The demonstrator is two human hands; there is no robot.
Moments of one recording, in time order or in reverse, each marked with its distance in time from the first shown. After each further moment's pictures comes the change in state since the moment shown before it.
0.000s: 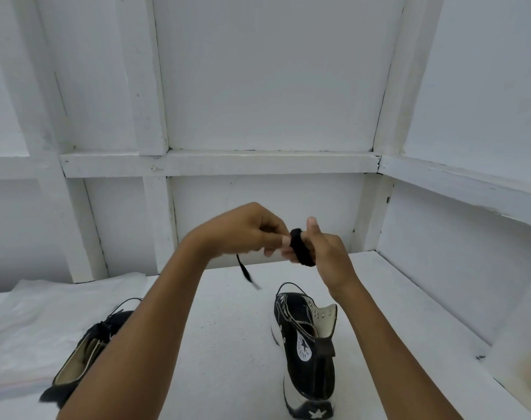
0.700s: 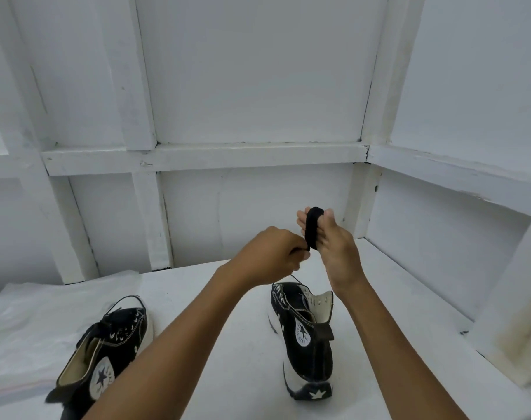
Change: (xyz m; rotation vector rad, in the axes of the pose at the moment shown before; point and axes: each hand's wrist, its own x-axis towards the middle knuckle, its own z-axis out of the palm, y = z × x) left_hand 0.019 -0.003 0.070 0.292 0.121 0.073; right_hand -0.014 0.001 -0.006 0.291 0.093 -0.035
